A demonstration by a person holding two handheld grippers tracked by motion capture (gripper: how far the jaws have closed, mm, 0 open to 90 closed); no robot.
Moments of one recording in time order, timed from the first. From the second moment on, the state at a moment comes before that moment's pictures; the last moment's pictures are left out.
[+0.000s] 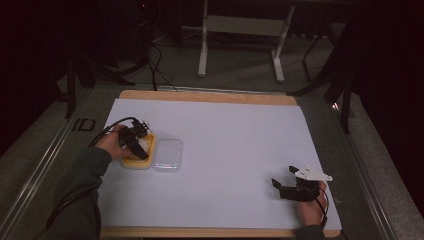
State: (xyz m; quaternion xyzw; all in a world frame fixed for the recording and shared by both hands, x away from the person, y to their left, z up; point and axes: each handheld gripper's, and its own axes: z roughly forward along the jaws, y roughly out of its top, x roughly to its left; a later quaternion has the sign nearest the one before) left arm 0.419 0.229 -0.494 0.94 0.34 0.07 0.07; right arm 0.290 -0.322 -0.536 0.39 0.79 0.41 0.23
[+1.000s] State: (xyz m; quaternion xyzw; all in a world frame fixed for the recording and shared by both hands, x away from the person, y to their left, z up) left arm 0.407 0.229 -0.465 0.93 0.32 0.10 0.12; right arm 0.290 -0.322 -0.536 0.39 0.79 0.41 0.23
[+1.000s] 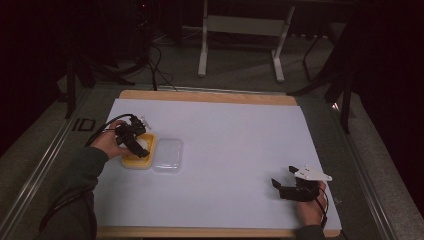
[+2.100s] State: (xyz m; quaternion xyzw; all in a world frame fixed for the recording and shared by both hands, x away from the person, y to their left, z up) left arm 0.390 0.181 -0.455 0.93 0.29 0.10 0.22; right arm 0.290 -0.322 -0.536 0.39 0.79 0.41 0.23
